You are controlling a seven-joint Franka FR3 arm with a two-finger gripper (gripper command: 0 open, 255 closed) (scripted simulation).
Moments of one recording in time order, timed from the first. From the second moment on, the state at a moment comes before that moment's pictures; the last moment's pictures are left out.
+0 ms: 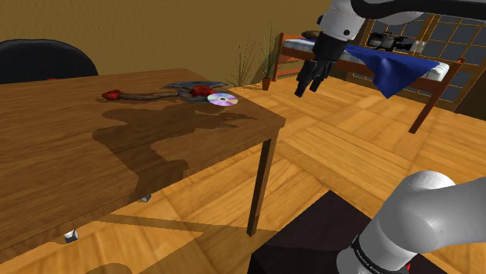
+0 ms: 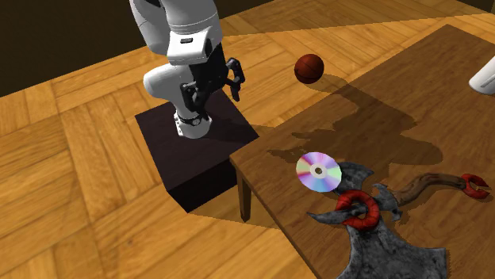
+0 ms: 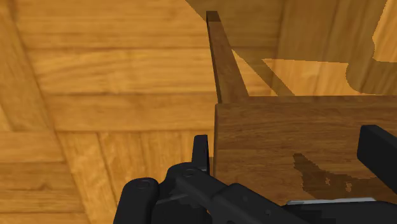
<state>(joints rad) -0.02 -0.75 0.02 -2.26 0.06 1.71 -0.14</state>
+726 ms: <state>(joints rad) 0.06 -0.16 -0.20 -1.77 0.41 1.47 -0.33</state>
